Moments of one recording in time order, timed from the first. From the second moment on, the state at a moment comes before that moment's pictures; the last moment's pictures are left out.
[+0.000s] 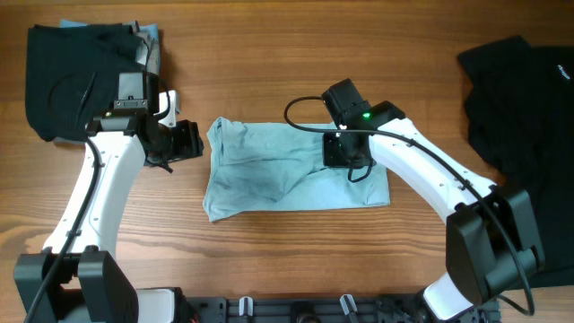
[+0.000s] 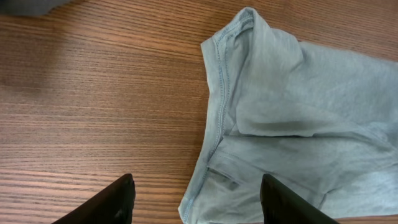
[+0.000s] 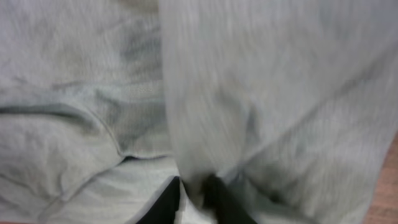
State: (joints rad) left arm 0.01 1.54 1.14 -0.91 0.16 -0.17; right arm 0.48 1.76 1.21 -0.85 -0.02 0.44
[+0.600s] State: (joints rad) left arm 0.01 1.54 1.14 -0.91 0.16 -0.17; right arm 0.39 1.76 1.21 -0.88 -0.05 0.17
